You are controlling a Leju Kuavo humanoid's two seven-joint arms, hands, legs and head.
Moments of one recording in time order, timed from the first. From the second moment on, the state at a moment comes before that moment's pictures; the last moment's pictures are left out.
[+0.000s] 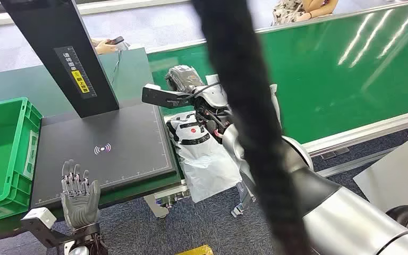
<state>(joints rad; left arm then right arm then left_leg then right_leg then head) -0.30 -0.31 -0.07 -0.99 0.14 -0.04 -0.70 -1.14 0.04 0.38 -0.31 0.89 -0.26 -0.25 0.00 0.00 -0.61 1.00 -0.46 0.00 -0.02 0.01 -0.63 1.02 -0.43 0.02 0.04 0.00</state>
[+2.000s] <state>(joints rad) -0.28 -0.31 -0.06 -0.98 0.17 -0.04 -0.70 -0.73 -0.20 0.48 -0.29 0.97 -0.14 -0.20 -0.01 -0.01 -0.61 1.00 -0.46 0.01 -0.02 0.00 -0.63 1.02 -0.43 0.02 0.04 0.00</state>
